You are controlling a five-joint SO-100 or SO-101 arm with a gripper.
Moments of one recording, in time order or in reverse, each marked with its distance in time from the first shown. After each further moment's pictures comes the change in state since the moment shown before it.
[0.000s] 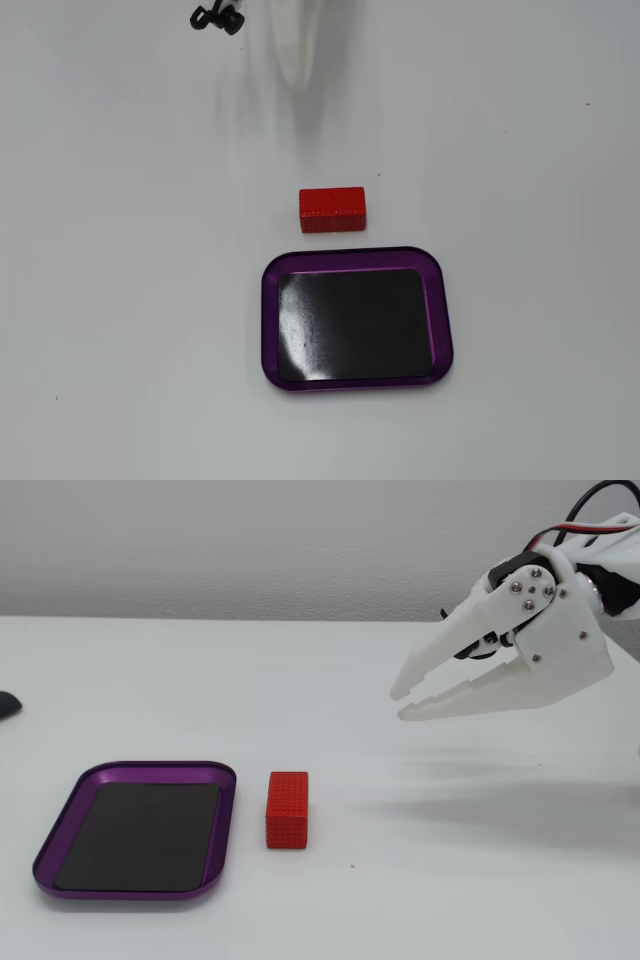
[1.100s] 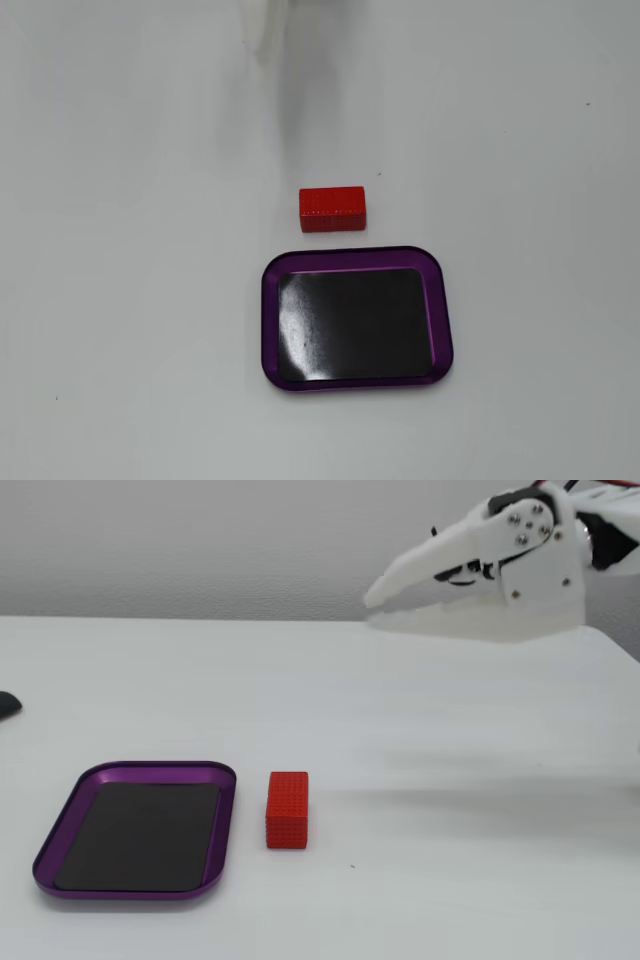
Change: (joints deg) arm 3.9 -6.2 -12.7 -12.0 -7.8
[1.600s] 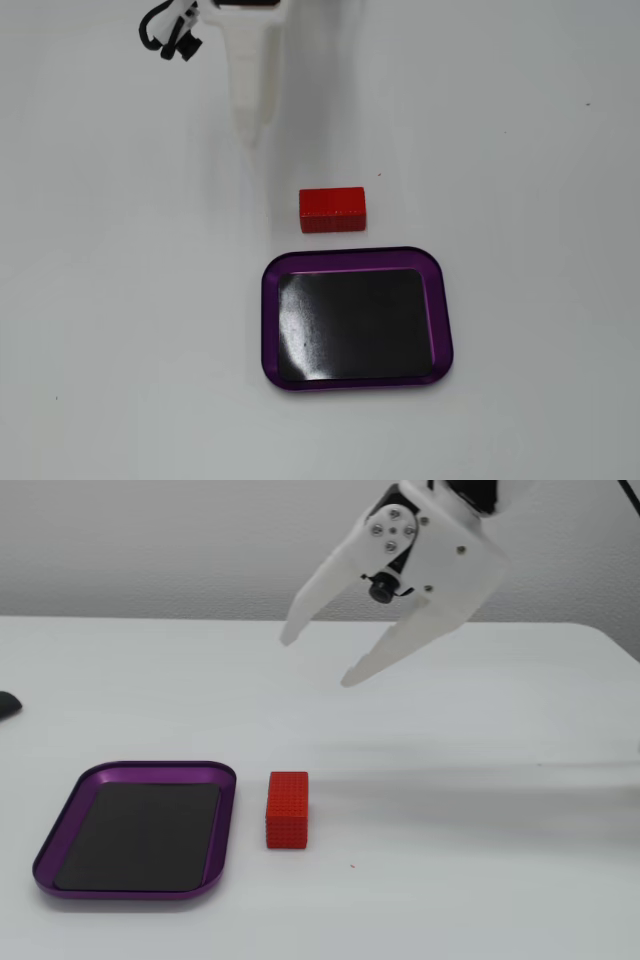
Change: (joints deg) arm -1.2 -68.7 -46.8 18.9 -0.5
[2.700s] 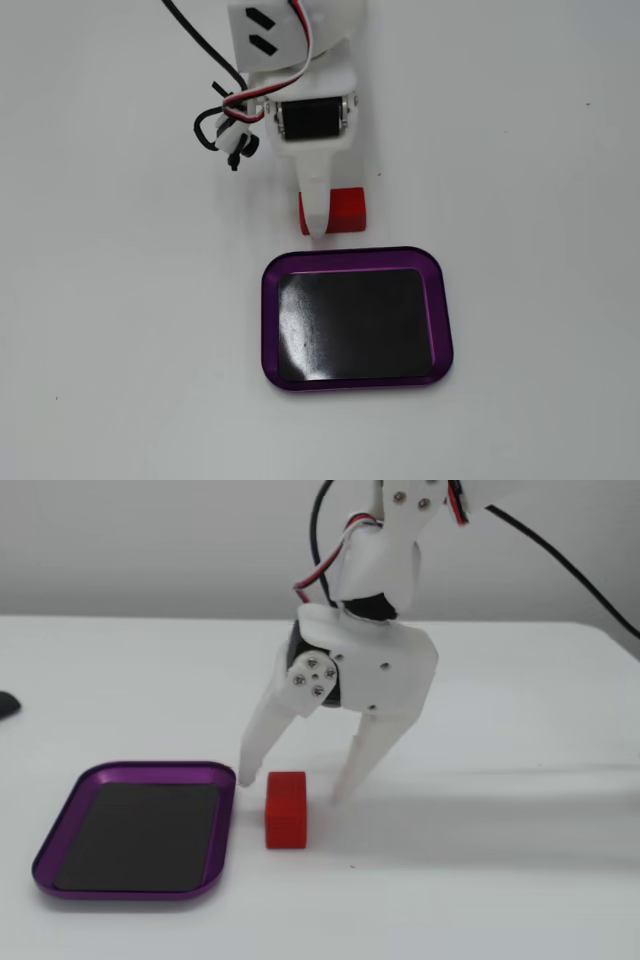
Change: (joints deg) arm -6.2 -29.2 -11.6 -0.1 -3.2
